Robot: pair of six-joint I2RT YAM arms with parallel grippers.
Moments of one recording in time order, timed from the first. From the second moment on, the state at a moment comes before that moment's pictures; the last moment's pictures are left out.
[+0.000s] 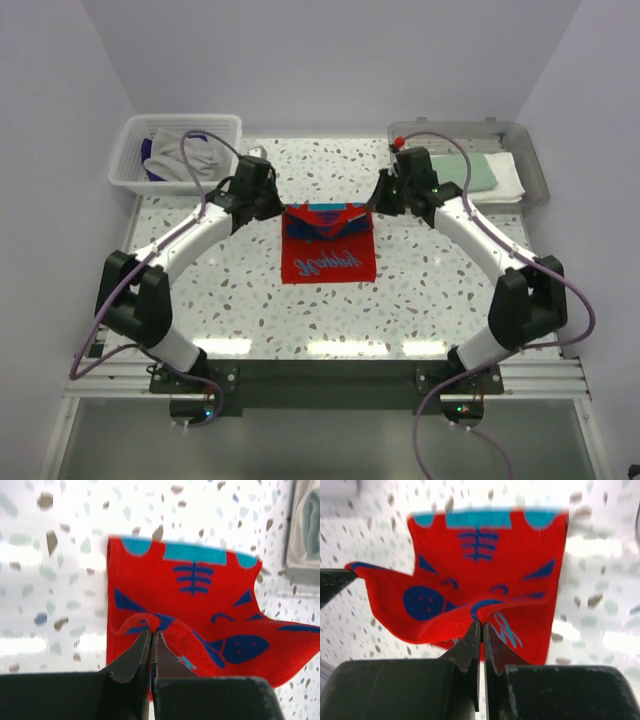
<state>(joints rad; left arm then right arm) -0.45 1.52 1.12 -0.36 -0.08 -0.69 0.39 1.51 1.18 -0.45 -0.15 0.52</state>
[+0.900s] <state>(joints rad) -0.24 2.07 1.76 -0.19 0.23 -0.48 0.24 2.05 1.82 -0.28 -0.23 0.43</state>
